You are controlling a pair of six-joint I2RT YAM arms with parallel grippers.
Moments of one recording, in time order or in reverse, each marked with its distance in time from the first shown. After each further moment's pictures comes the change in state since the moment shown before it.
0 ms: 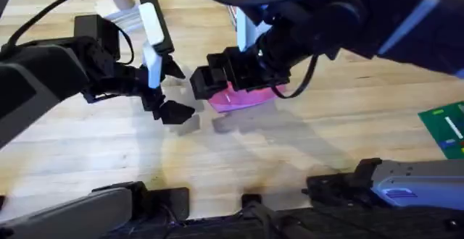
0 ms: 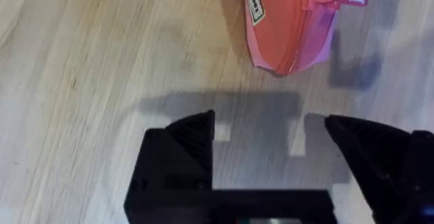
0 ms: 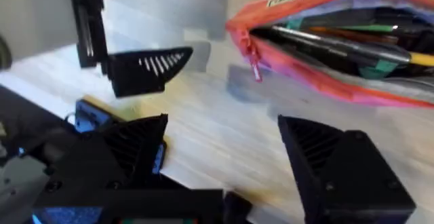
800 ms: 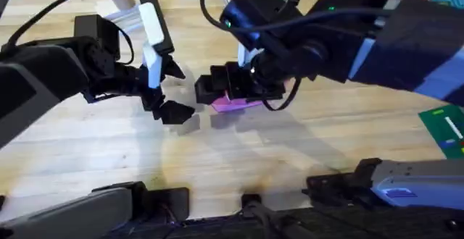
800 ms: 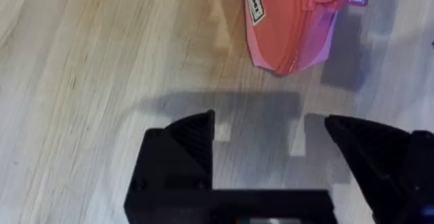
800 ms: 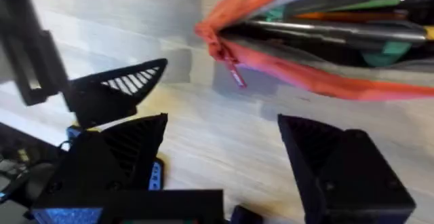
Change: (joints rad) left arm 0.000 0.000 0.000 0.000 0.000 0.000; right arm 0.008 0.008 -0.168 0.162 0.023 0.145
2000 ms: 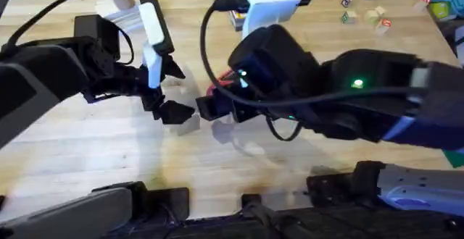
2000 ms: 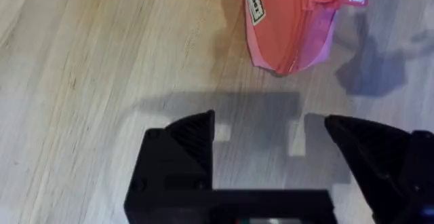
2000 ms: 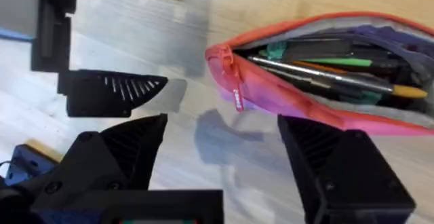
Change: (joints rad) left arm 0.000 0.000 0.000 0.000 0.000 0.000; right arm 0.160 -0.198 -0.253 0.290 0.311 -0.124
